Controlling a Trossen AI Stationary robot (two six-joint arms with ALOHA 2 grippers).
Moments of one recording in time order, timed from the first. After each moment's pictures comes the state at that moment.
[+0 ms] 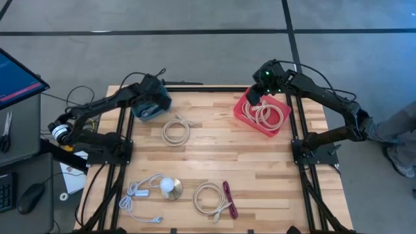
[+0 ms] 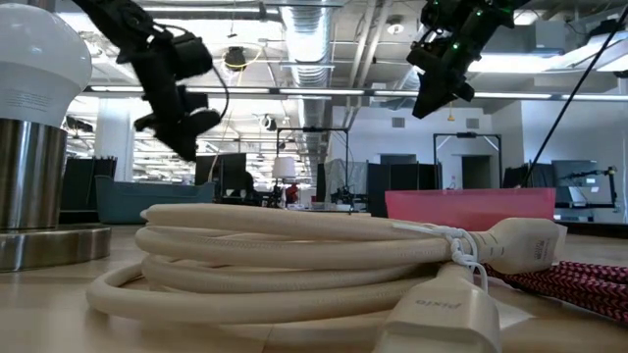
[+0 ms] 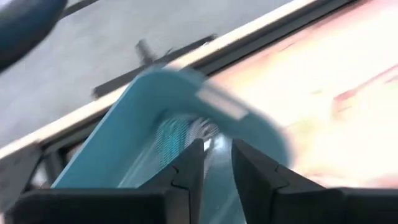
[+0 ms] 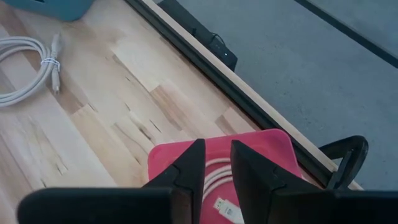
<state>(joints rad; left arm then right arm) 0.75 1.25 0.82 -0.48 -0.28 -0.14 -0.67 1.30 1.17 -0.70 0.05 0.04</state>
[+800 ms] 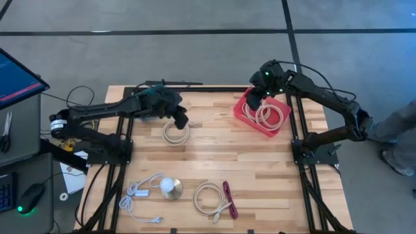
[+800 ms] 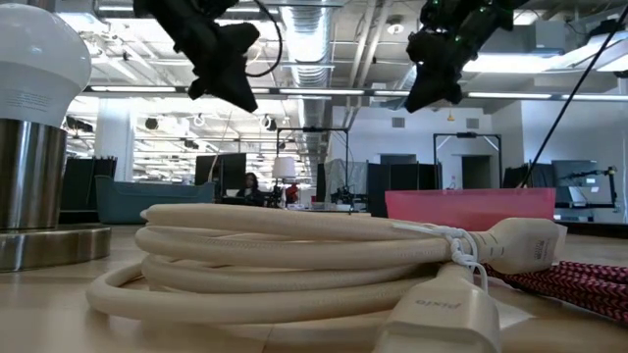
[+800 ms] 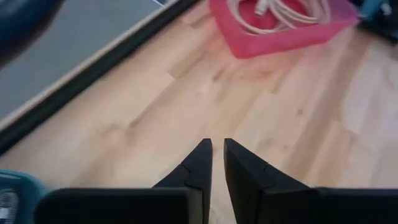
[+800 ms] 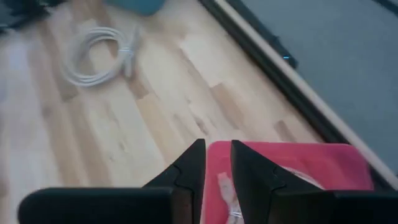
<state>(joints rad) 0.28 1.25 0.98 -0.47 -0.16 -0.27 -0.66 1.30 1.17 -0.70 -0.20 -0.01</state>
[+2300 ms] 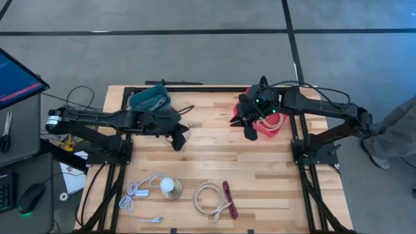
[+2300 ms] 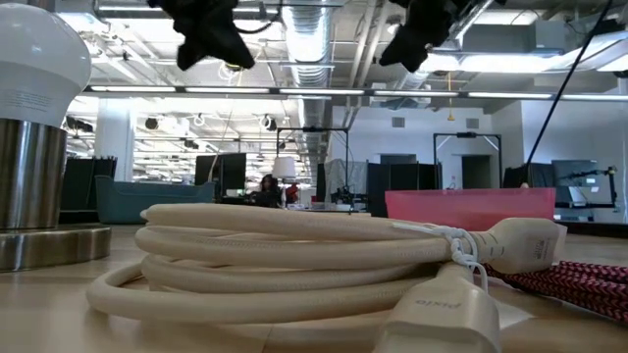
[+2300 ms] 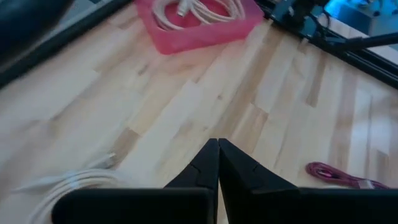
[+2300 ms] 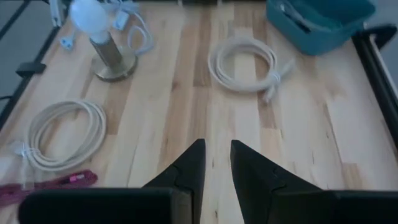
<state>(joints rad) -0.05 1.16 0.98 -0.50 -0.29 -0.45 -0.25 1.30 1.17 -0.59 -0.27 -0.19</state>
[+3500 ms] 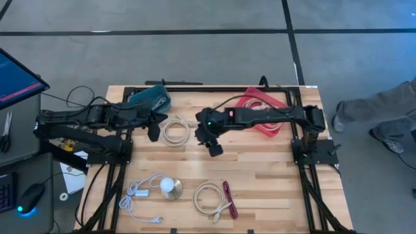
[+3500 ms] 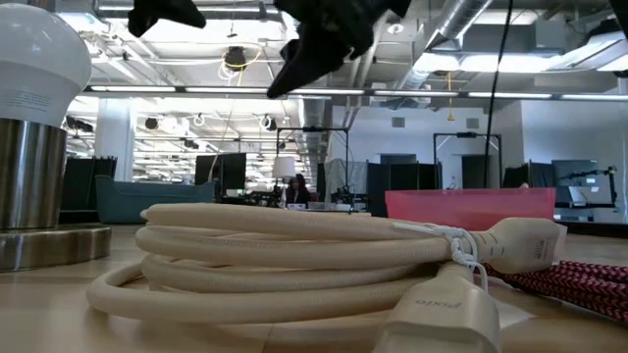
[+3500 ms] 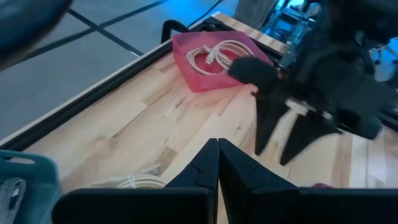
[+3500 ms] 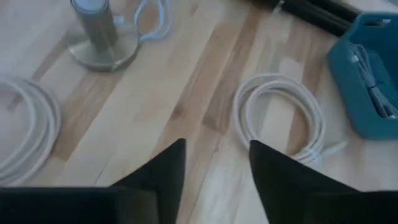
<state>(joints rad) -0.04 0.84 0.98 -0.67 -0.41 -0.42 -0.05 1.90 1.61 -0.54 -0.14 -0.45</state>
